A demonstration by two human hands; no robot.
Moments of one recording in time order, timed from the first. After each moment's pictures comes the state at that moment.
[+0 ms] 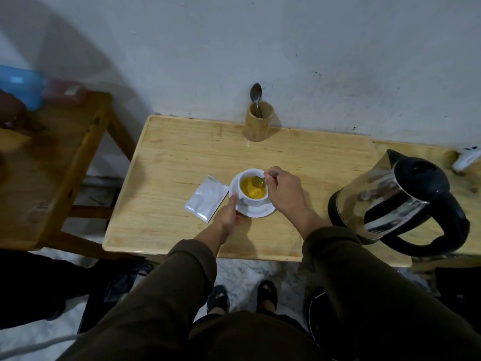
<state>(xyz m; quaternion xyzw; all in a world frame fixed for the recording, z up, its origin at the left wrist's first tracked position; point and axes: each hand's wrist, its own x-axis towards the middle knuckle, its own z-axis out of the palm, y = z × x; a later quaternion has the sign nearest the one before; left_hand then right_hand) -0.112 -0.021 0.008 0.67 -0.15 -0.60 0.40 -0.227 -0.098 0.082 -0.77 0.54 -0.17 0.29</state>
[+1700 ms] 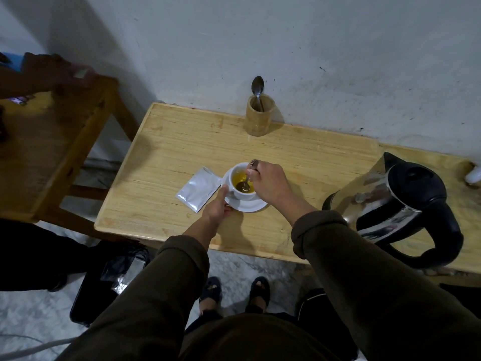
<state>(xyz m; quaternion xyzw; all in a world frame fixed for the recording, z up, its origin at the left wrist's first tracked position) -0.128 -0.021 0.014 0.68 -0.09 -0.57 0.46 -0.223 -0.112 0.096 -0.84 0.46 -0.04 0.28</state>
